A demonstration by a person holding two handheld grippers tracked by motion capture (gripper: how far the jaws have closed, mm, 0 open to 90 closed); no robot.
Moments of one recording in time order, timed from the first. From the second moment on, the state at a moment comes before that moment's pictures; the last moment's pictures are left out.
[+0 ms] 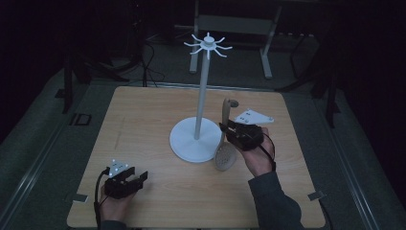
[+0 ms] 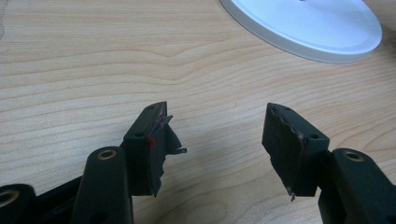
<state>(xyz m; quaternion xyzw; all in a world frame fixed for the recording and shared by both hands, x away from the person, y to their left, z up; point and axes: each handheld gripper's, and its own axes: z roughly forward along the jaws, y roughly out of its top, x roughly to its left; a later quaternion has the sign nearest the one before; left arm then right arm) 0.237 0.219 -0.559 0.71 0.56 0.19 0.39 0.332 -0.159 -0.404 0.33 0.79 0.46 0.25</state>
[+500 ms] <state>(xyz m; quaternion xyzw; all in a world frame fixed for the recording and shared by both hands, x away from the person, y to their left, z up) 0.237 0.219 -0.559 0.71 0.56 0.19 0.39 0.332 -0.156 -0.391 0.33 0.78 0.47 0.25</state>
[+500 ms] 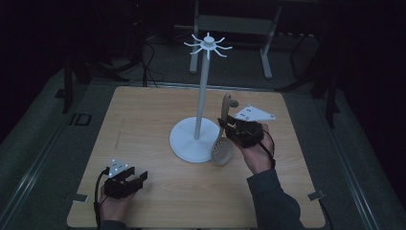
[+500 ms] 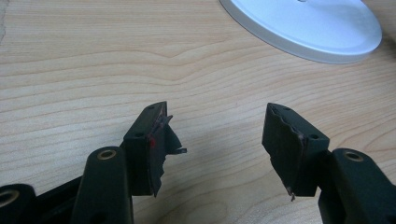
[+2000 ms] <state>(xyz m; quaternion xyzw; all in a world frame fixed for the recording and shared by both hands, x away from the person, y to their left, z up) 0.237 0.219 -0.559 0.70 0.56 0.19 0.40 0.340 -0.157 -0.349 0.33 0.75 0.50 0.27</state>
